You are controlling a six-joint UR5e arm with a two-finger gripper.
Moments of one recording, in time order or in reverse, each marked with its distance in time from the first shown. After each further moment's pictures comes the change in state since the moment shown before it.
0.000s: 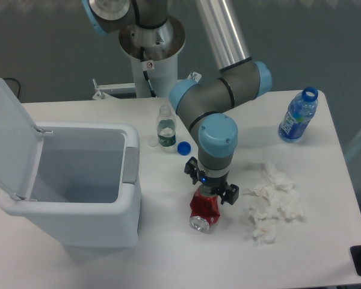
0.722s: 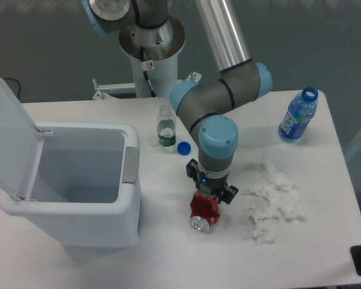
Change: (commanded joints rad) arm 0.000 0.002 0.002 -0.002 0.000 0.000
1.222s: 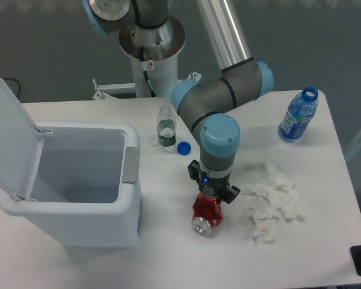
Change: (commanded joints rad) arm 0.011 0.024 0.070 -0.011 -0.017 0.000
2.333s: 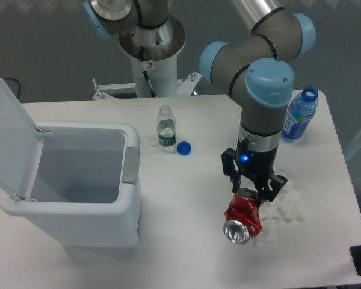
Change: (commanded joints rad) arm 0.091 0.075 0.149 -0.064 -0.146 0.141
